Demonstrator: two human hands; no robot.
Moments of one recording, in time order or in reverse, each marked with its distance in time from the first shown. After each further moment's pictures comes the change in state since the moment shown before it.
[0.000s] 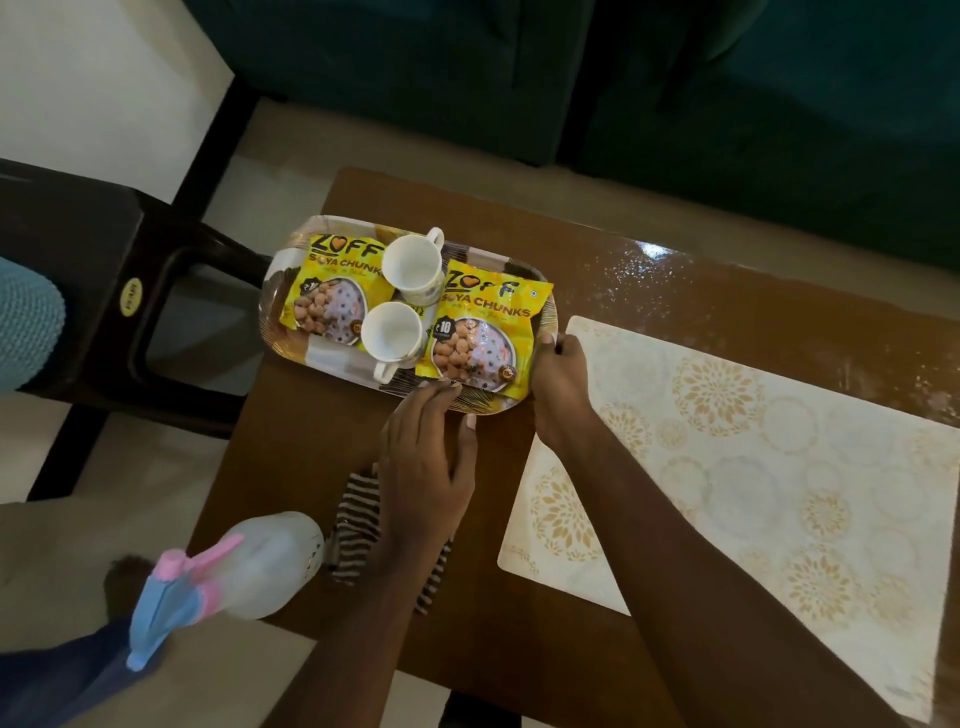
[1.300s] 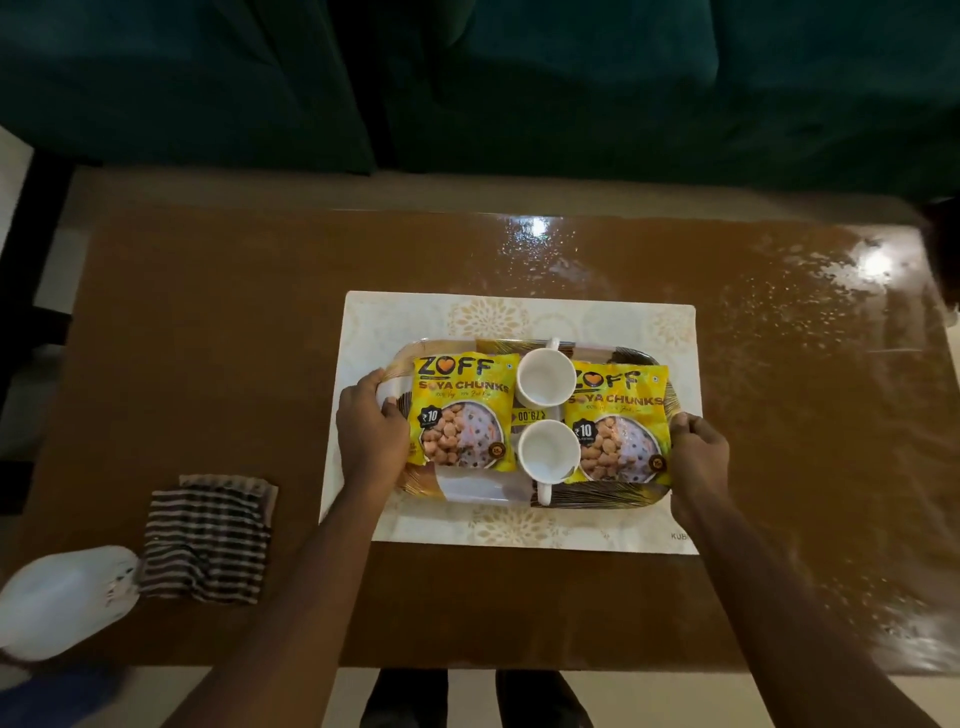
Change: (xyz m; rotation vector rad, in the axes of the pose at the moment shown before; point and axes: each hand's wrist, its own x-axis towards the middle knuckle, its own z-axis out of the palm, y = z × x) left_hand -0.024 0.144 0.094 -0.100 -0.284 -0.398; right_hand -0.035 0.105 -0.387 0.098 0.484 0.106
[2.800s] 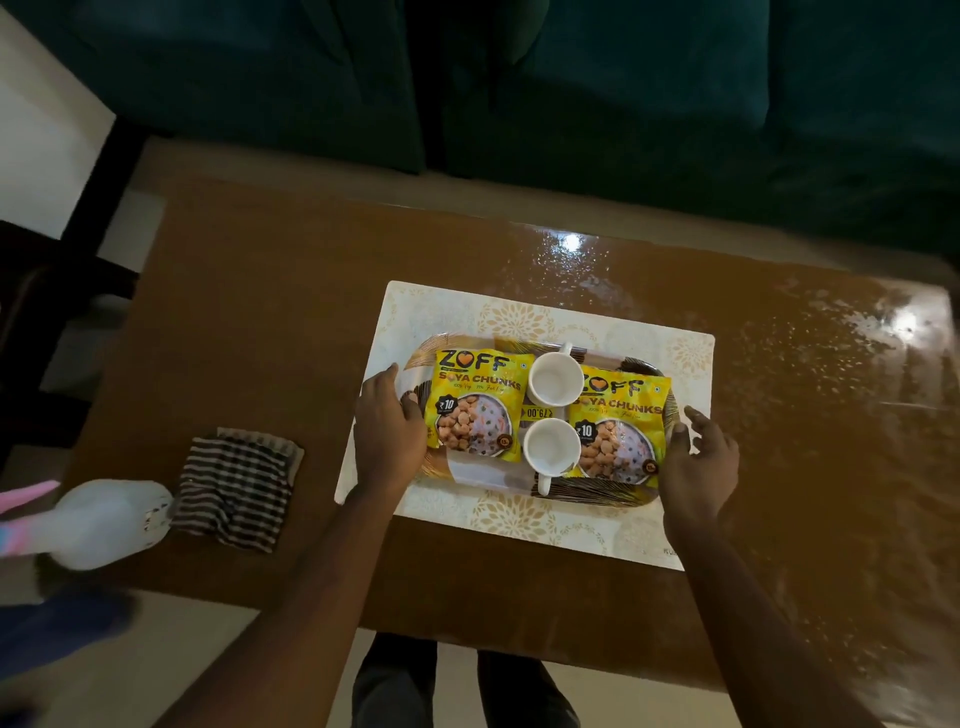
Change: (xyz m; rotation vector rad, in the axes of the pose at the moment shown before) left_hand -0.020 -0.011 -0.009 0.063 0.027 0.038; right_hand -0.021 -0.008 0.003 -0.231 0.145 -0.416
